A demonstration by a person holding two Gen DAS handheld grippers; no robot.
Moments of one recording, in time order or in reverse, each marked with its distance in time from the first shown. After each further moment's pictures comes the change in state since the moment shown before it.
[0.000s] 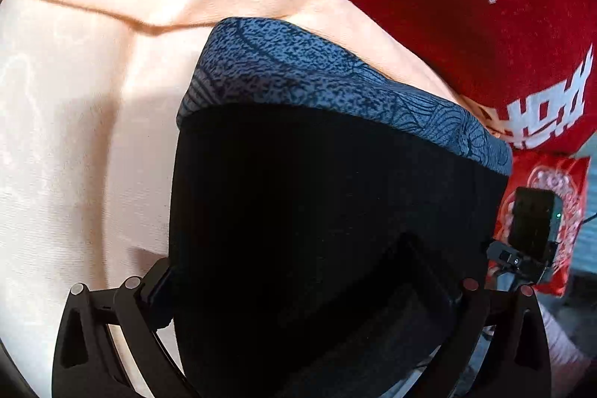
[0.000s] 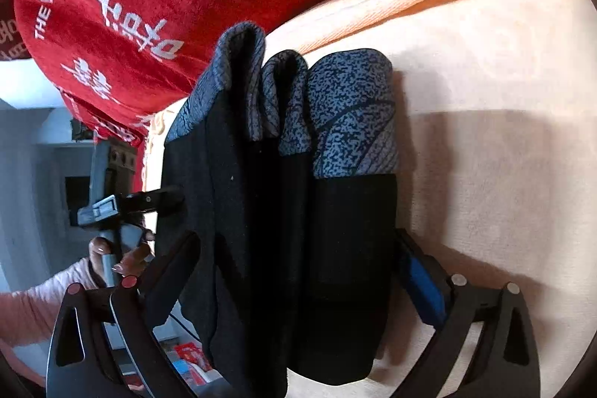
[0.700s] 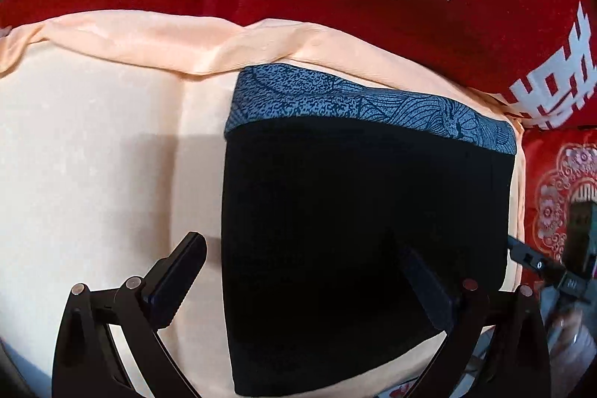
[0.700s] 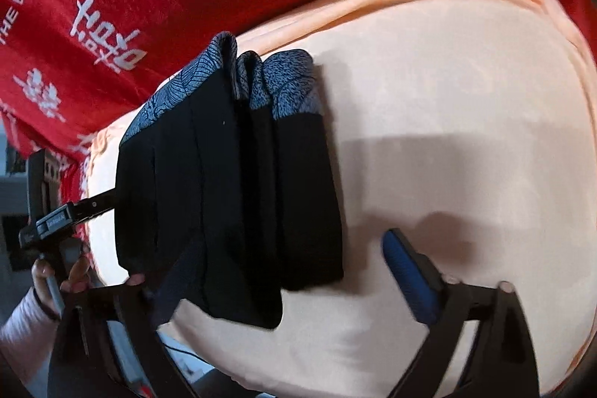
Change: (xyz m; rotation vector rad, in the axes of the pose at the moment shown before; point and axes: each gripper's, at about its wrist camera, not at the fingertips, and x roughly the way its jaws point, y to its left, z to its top) left arm -0.038 -0.030 -0.016 0.111 -0.076 0.212; right arm -0.045 0.024 -0.041 0.058 -0.065 -0.294
